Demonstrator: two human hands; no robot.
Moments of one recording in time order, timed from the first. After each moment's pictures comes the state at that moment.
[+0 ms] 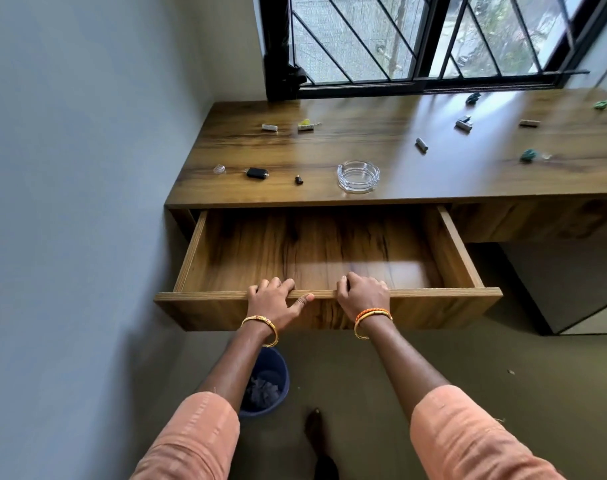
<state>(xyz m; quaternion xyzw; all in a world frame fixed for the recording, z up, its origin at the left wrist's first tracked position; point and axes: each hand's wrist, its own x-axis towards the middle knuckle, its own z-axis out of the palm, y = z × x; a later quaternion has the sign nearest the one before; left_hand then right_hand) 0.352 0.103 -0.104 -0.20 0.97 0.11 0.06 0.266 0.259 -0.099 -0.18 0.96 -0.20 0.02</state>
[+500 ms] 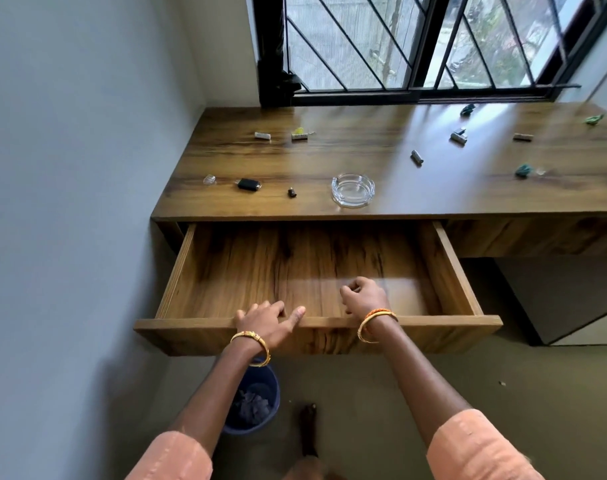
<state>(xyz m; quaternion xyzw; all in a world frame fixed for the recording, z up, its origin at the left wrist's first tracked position) 0.339 0.101 -0.093 -0.24 0.95 0.16 0.14 0.227 0.260 -0.092 -0.04 0.90 -0.40 0.18</state>
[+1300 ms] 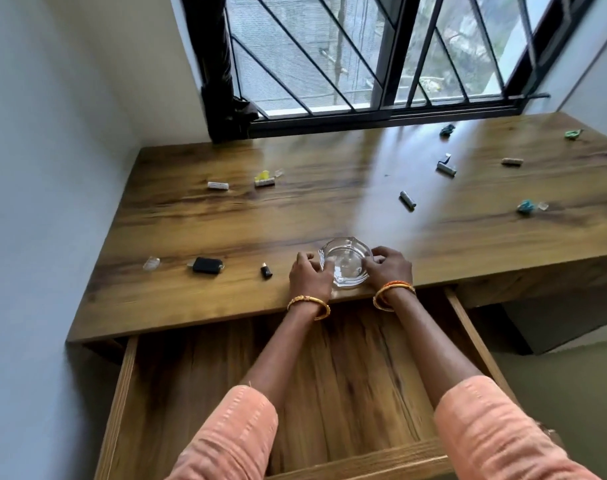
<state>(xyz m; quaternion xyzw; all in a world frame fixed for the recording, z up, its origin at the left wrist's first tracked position) 0.051 0.081 -0.064 -0.29 0.78 0.54 -0.09 -0.003 0.207 -0.053 0.08 0.90 -0.43 0.04</state>
